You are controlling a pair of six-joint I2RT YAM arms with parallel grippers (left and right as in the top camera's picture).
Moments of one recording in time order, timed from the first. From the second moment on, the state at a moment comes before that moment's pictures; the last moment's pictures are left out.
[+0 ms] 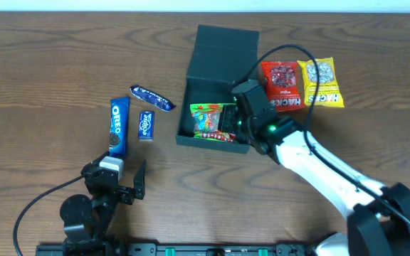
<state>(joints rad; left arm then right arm) 0.12 0.01 0.13 -0.43 0.39 0.09 0.56 1.61 1.00 -0.29 -0.07 0.67</state>
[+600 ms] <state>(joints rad) 0.12 0.01 0.13 -0.43 0.39 0.09 0.57 1.92 1.13 -0.28 -0.24 0.61</state>
